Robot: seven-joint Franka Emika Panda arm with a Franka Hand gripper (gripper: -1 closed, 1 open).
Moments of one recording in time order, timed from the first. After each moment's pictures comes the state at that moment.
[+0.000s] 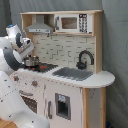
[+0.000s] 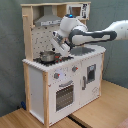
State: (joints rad) arm -1.43 -0.55 1.95 -1.44 0.27 2.02 -0.02
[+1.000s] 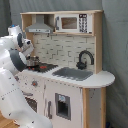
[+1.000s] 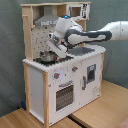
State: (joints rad) arm -1.64 -0.57 2.16 -1.30 0.27 1.95 -0.05
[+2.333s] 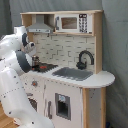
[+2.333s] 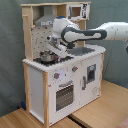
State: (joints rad) arm -1.84 -0.60 2.34 -1.17 0.30 1.77 -0.12
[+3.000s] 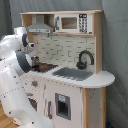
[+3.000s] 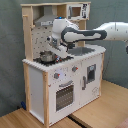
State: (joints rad) arm -1.85 -0.60 2.34 -1.17 0.30 1.75 -0.13
